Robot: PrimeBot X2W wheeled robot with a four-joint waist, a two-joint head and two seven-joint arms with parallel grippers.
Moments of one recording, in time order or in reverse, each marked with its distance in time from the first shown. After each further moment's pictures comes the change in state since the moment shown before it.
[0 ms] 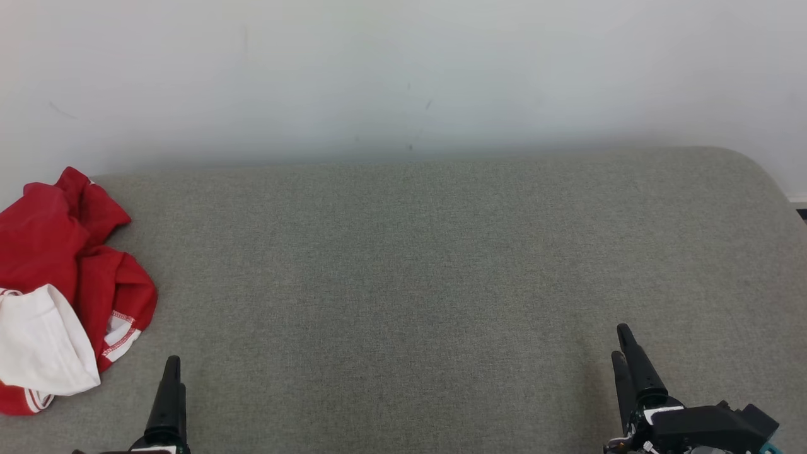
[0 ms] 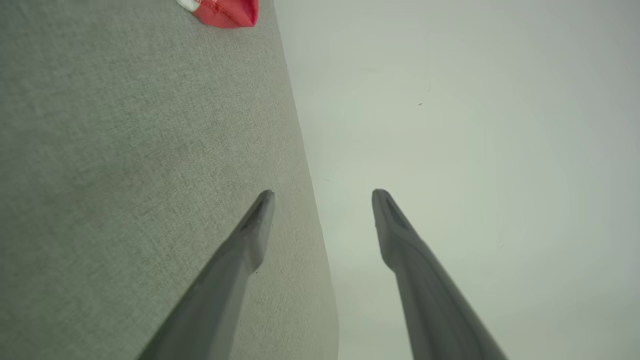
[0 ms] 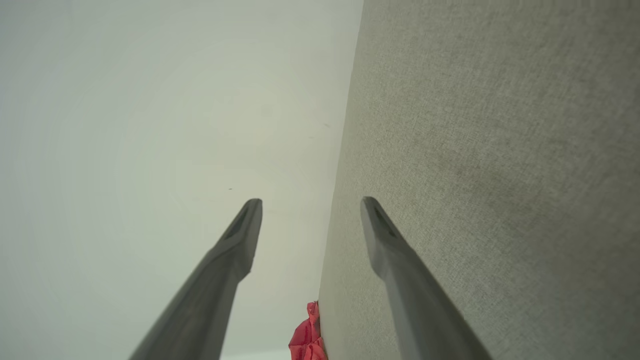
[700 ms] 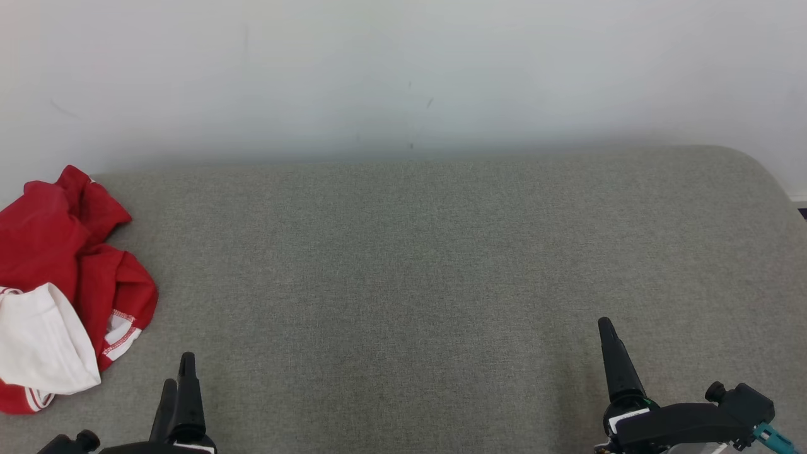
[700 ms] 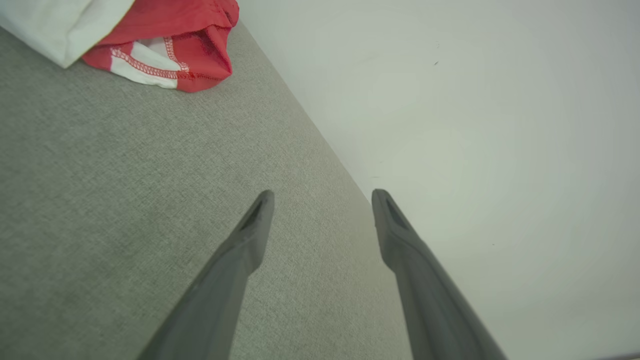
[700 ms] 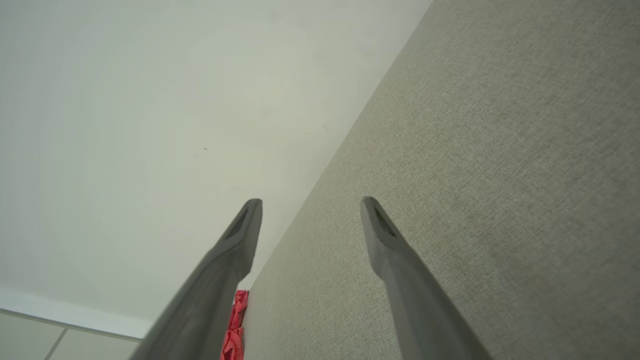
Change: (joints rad) left arm 0.022 0.001 -0.045 -0.074 0.436 0.080 -0.081; right arm 0.014 0.000 0.056 -0.050 -0.386 0.000 -0.082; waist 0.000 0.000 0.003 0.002
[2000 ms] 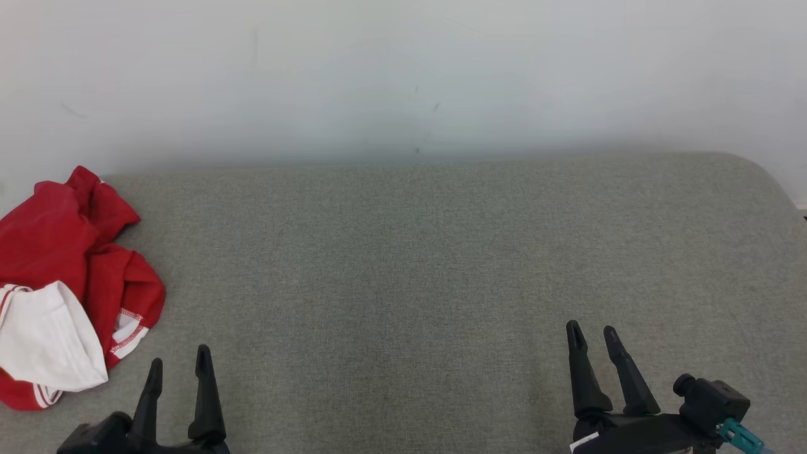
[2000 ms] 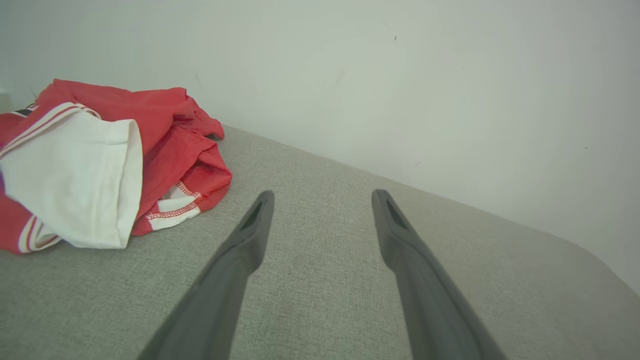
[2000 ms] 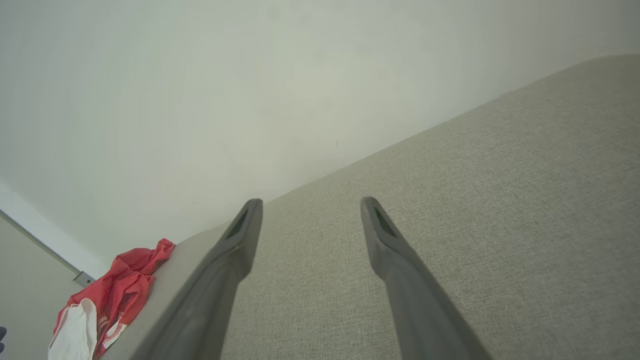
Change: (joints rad) left arm 0.022 0.046 -0.071 -0.049 0.598 0.042 -0.114; right arm 0.029 -0.001 0.061 -0.052 -0.573 0.000 -0.114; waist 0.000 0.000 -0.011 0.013
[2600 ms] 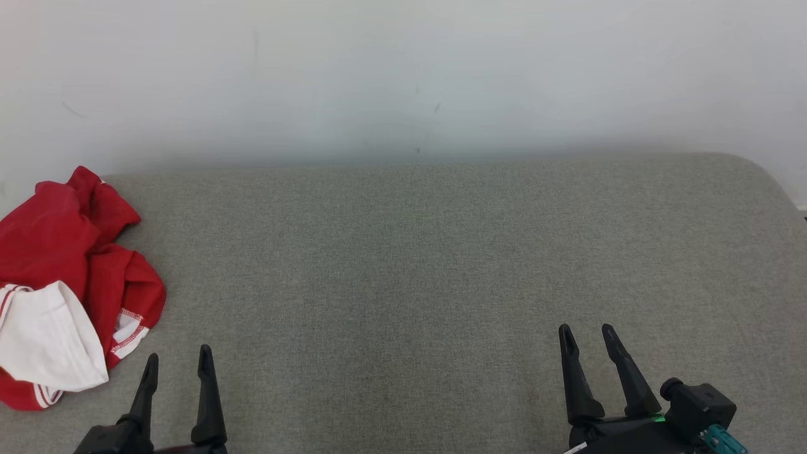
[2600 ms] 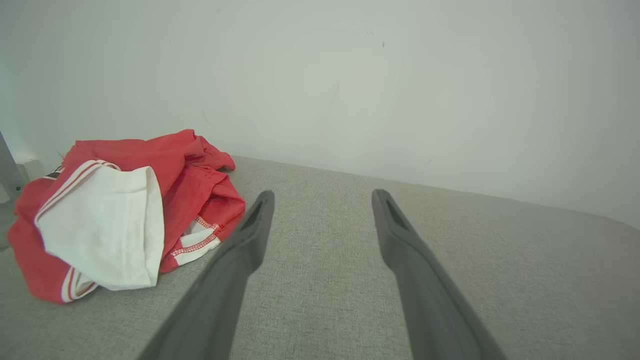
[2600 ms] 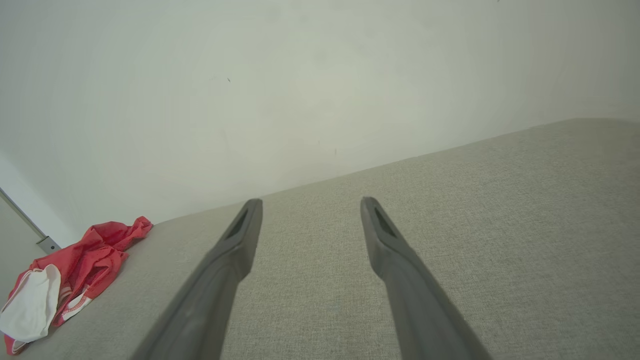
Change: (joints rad) left arm 0.011 0.003 0.006 -0.013 0.165 0.000 -0.043; right arm 0.008 0.000 0.006 -0.002 -0.179 0.000 -0.041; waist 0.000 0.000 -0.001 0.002
